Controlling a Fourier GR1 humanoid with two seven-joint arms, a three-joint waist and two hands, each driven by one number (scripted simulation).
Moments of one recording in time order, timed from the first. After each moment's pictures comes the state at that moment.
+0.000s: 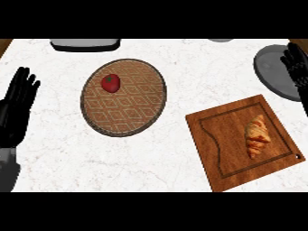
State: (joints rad) left arm -0.16 0.43 0.00 -1.46 0.34 0.15 -0.07; right arm -0.30 -0.46 -0.05 -1.44 -0.10 0.08 -0.17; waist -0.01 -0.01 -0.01
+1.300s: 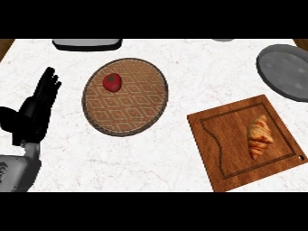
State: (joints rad) left arm -0.21 0.36 -0.09 -1.44 0.20 0.22 0.02; right arm -0.17 -1.05 -0.04 -1.69 0.12 0.44 0.19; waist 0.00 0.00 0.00
